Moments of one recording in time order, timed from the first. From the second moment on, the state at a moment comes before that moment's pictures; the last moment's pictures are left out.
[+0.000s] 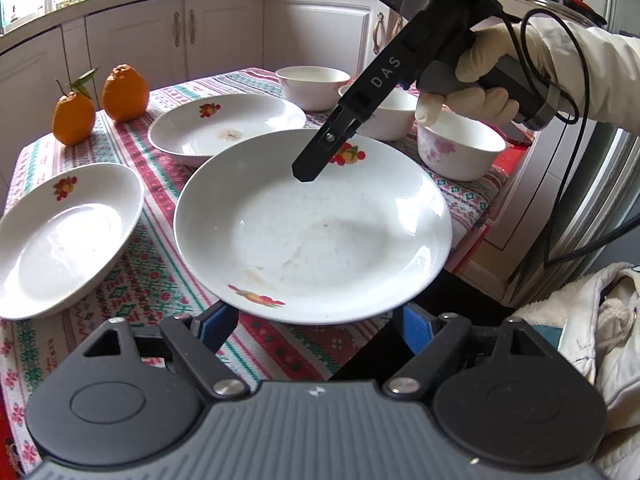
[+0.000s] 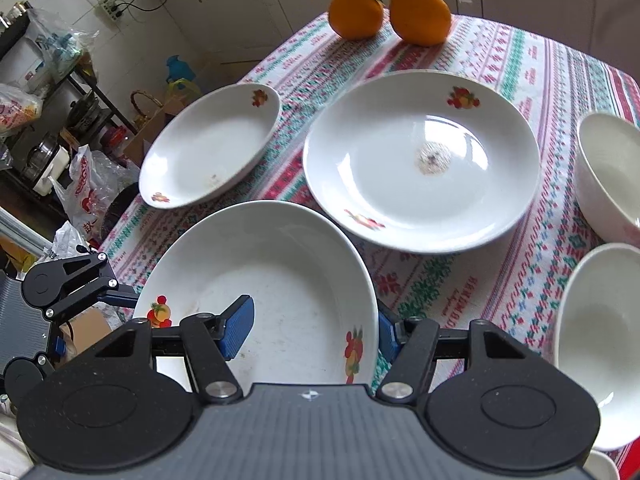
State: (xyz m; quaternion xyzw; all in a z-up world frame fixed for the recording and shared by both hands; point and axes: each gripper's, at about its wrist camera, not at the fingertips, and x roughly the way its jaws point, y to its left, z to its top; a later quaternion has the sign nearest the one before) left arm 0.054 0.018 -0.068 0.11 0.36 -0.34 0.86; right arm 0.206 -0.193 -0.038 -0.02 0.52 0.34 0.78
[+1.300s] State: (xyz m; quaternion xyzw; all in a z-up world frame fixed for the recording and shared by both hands) left arm 0.100 0.141 -0.044 0.05 0.37 -0.19 0.91; right arm 0.316 -0.017 -0.037 -0.07 0.49 0.45 0.74
